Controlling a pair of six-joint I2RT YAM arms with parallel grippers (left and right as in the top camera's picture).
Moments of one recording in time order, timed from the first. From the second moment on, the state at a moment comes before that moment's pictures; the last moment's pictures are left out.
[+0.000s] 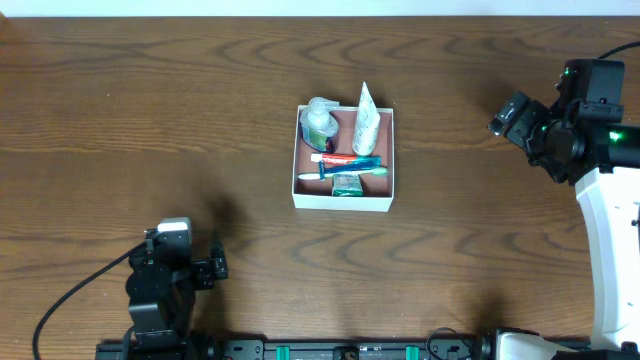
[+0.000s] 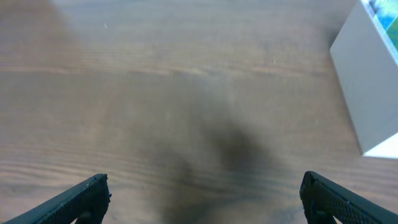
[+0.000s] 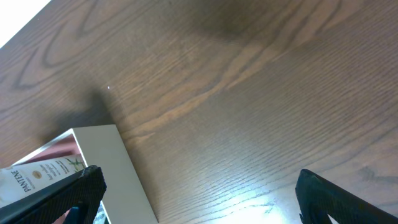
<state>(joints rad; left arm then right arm) 0.06 0.14 0.29 -0.68 -0.03 0.03 -0.10 1.41 1.37 -0.98 -0.03 0.54</state>
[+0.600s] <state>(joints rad) 0.06 0.02 0.19 -0.67 -0.02 0.01 -0.10 1.41 1.37 -0.98 -0.03 0.54</state>
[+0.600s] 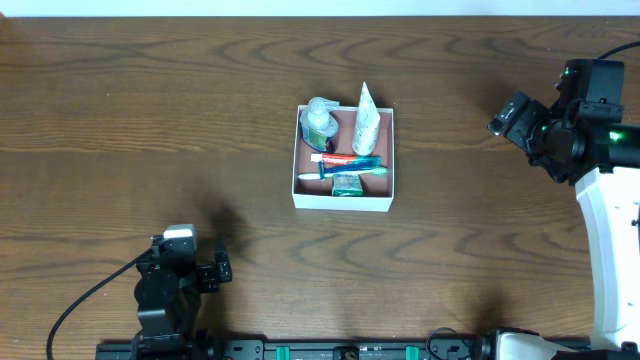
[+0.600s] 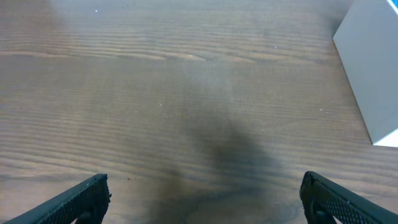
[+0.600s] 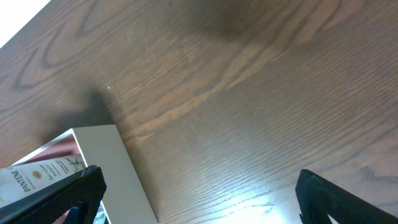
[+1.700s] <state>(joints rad) 0.03 0.01 0.17 -0.68 -0.01 0.01 -0.10 1.41 1.37 -0.98 -0.03 0.54</state>
